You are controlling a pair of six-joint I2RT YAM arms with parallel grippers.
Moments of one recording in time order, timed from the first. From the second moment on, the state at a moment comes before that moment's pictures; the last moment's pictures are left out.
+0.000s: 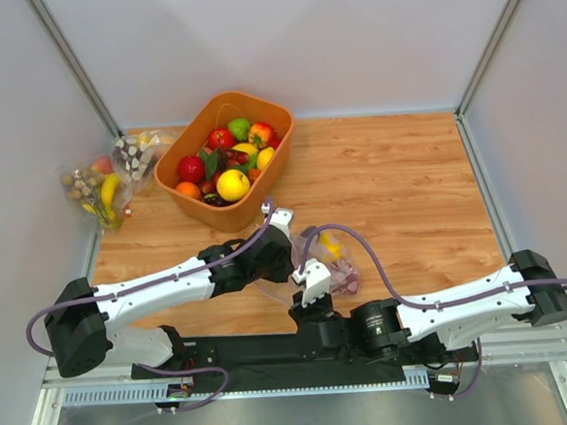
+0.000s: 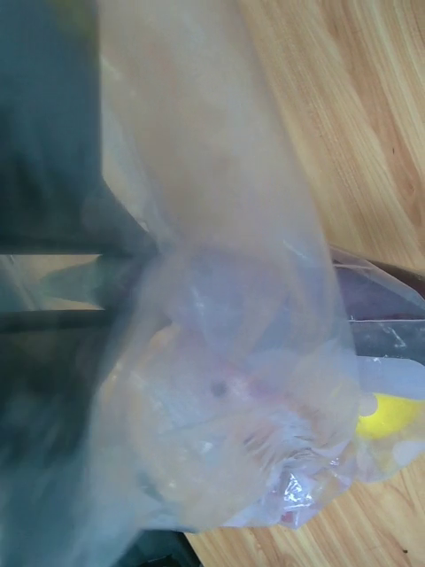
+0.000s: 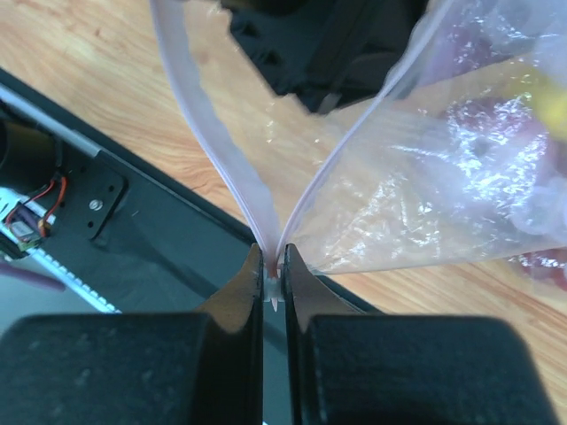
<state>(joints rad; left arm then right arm) -1.06 1.28 0.85 -0.38 -0.23 -0.60 1.70 1.23 0.90 -0.52 0.83 0.97</state>
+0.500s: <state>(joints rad) -0.97 1.29 0.89 -0.44 -0.10 -0.54 1.70 1.29 0.87 -0.49 0.77 1.04</state>
